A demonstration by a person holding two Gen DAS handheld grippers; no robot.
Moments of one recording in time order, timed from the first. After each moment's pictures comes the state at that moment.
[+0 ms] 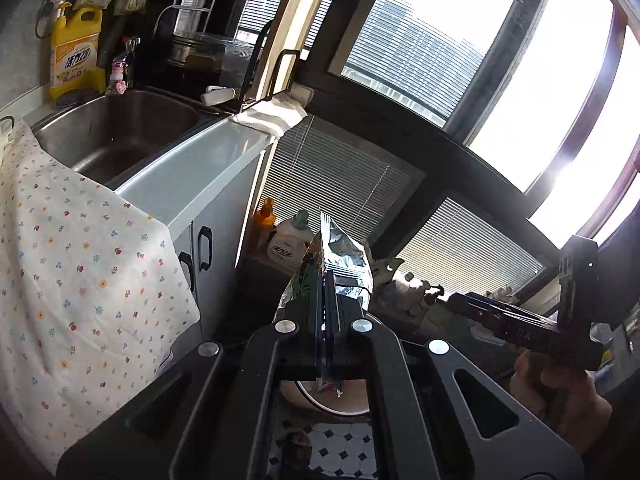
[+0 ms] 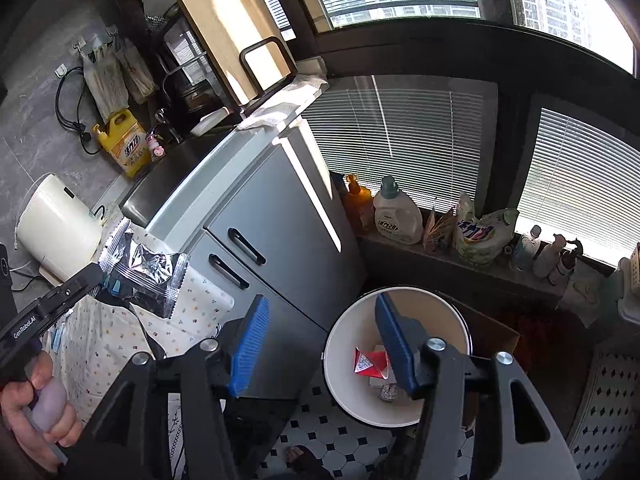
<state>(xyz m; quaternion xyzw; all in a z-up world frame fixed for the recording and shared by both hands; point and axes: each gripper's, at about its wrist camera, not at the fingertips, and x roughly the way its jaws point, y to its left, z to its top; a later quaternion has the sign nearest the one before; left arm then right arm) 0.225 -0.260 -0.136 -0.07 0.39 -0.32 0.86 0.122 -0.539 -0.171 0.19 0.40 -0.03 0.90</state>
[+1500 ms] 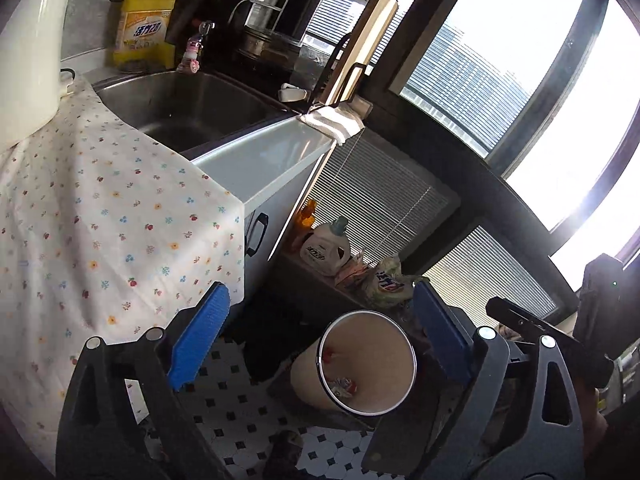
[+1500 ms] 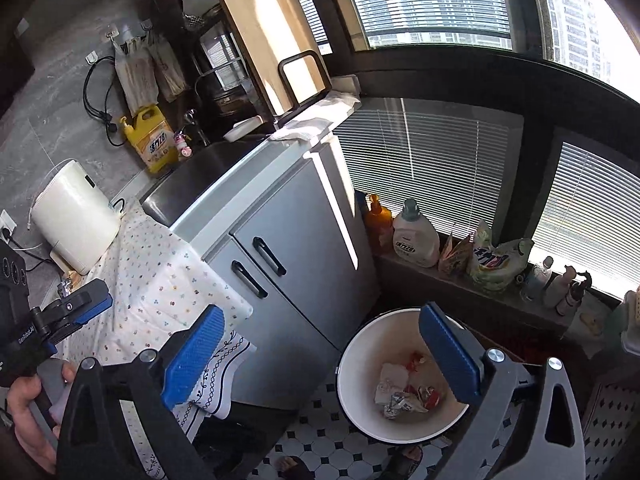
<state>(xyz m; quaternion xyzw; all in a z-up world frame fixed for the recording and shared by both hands) 0.217 -0.179 -0.141 -0.12 0.39 -0.22 0.88 0.139 -0.480 -0.154 0.17 0.37 0.03 0.91</state>
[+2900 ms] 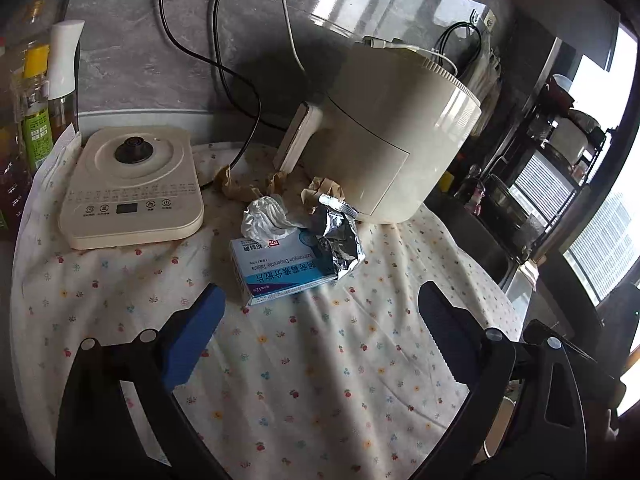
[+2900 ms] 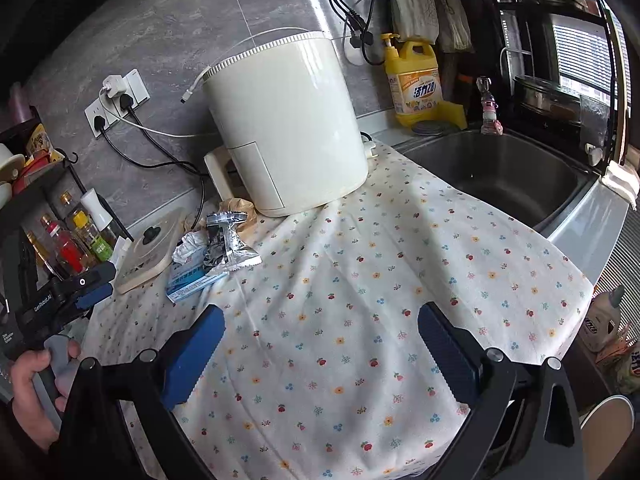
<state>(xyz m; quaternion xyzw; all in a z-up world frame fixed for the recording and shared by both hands) 0.167 0.263 -0.130 -0.22 0.30 0.04 0.93 0.212 -0.053 -0.132 0.04 0.36 0.26 0.90</state>
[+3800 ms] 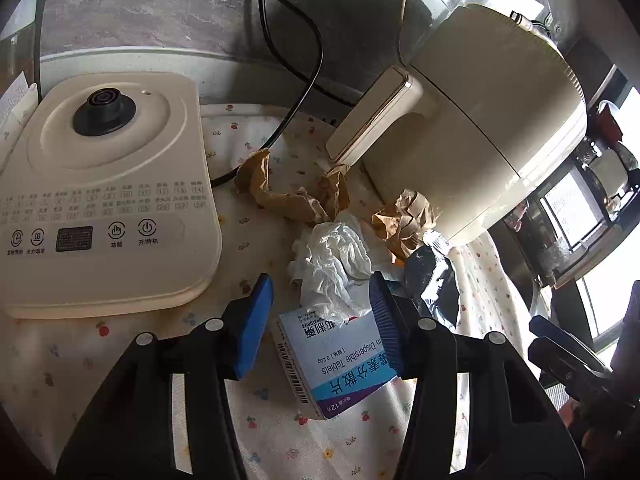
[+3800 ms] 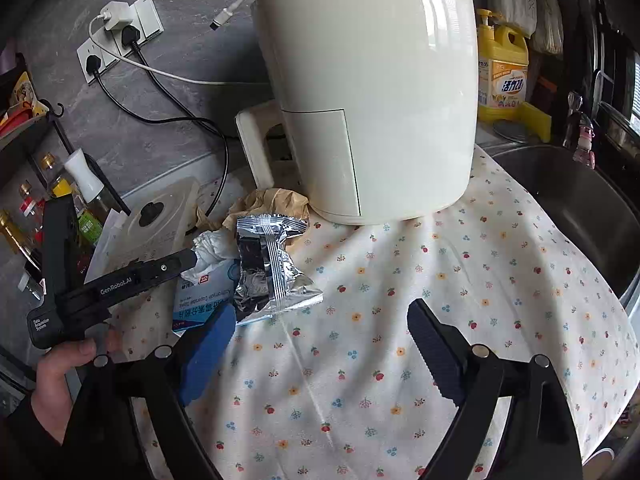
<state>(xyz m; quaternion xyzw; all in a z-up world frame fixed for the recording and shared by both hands) 0.269 0.335 -0.194 -0.28 0.37 0.04 0.89 0.282 0.096 -0.143 -0.02 0.41 0.31 0.86</state>
